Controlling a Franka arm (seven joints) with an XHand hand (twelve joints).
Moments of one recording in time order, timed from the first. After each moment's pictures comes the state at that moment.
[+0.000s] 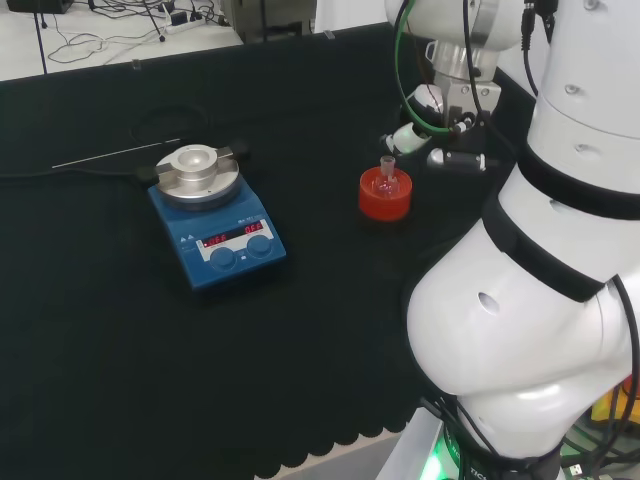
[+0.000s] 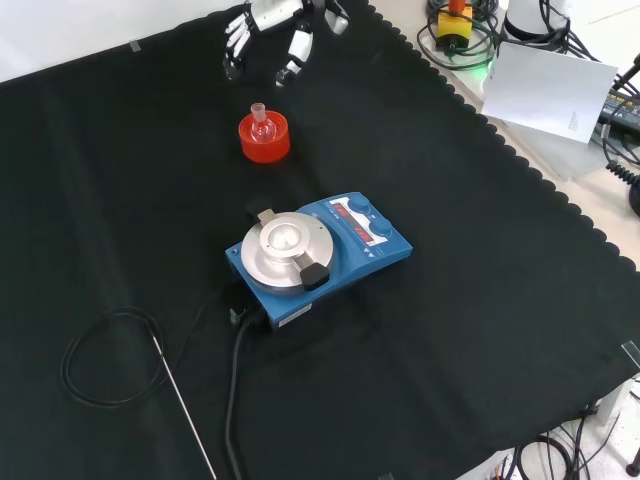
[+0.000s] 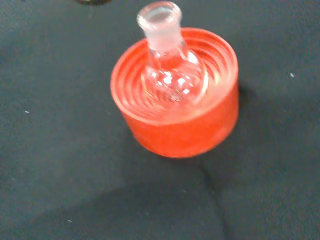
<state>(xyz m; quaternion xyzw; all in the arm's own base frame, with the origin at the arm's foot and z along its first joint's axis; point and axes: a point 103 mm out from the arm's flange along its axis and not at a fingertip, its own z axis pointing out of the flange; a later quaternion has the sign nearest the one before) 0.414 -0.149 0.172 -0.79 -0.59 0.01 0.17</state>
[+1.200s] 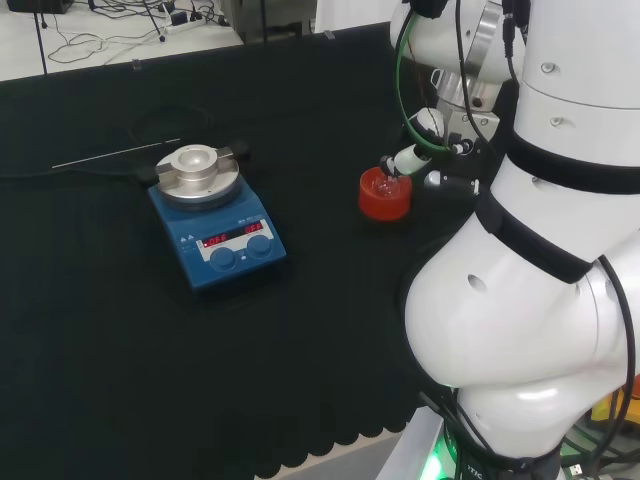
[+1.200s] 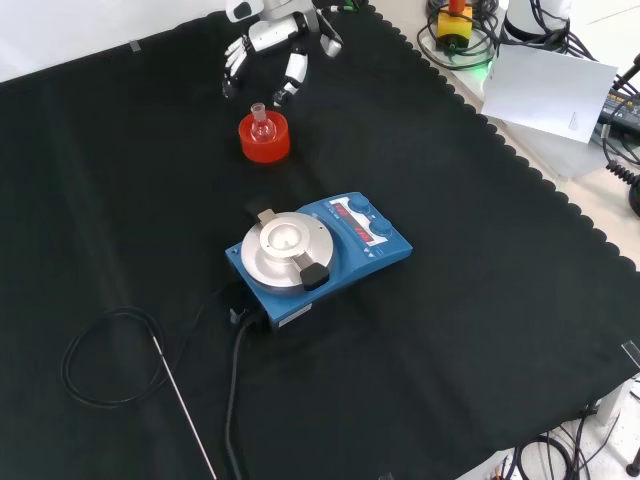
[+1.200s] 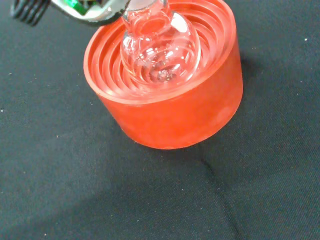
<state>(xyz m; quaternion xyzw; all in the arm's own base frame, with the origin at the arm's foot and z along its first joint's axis) 0.425 -0.153 0.128 -0.79 -0.59 -0.02 0.18</state>
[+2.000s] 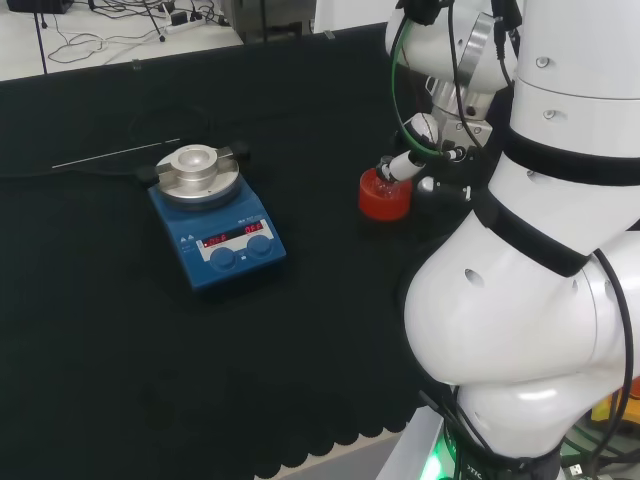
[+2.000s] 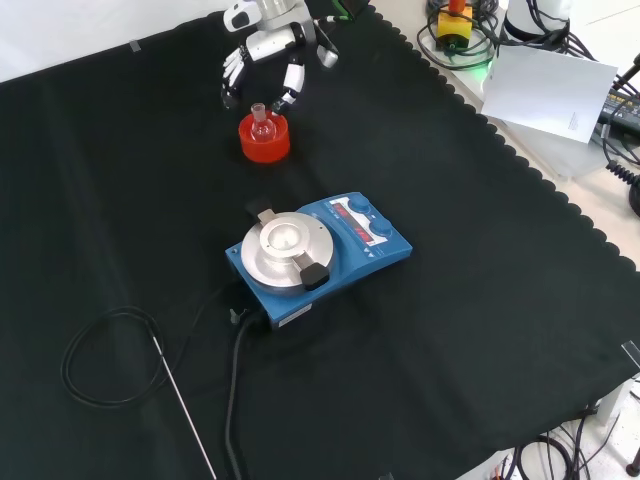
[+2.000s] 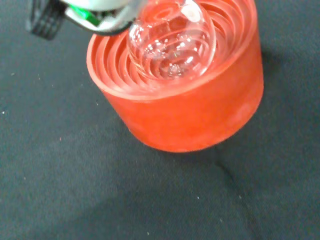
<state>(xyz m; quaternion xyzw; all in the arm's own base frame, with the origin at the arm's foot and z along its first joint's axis) 0.436 -0.148 0.112 -0.79 -0.59 -0.04 0.18</state>
